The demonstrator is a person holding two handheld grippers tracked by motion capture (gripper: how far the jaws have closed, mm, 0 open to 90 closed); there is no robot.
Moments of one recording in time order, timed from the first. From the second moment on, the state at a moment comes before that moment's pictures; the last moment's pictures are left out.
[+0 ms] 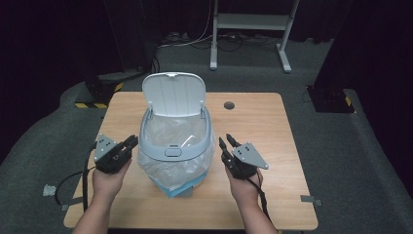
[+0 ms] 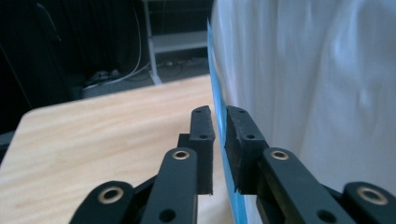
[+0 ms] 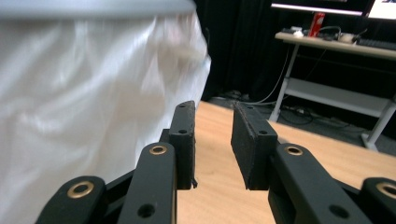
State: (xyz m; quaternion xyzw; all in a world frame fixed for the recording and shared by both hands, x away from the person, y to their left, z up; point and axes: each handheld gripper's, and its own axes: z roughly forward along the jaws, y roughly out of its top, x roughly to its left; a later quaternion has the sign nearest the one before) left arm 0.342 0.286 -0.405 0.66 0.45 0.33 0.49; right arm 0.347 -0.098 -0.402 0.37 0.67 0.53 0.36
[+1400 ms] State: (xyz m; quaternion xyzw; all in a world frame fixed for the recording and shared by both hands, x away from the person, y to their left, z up) left arm 0.424 0.256 -0.296 0.63 0.44 0.36 0.53; right arm 0.443 -0.050 -0.310 0.36 0.67 0.54 0.37
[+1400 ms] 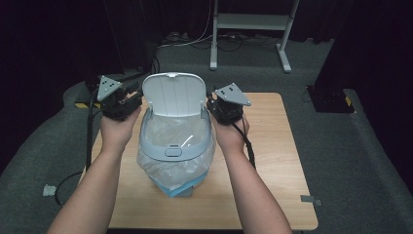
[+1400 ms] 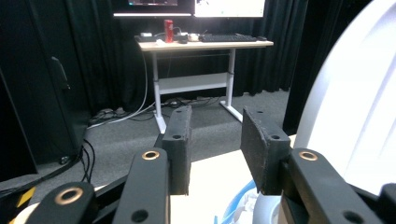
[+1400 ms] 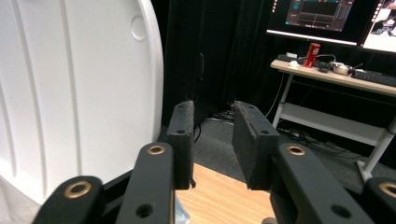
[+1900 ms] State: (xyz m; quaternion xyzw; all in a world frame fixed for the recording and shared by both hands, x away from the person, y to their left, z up) left arm 0.380 0.255 -0.307 0.62 0.42 0.37 0.55; right arm 0.400 -0.057 -0.320 0.33 0.66 0.56 0.38
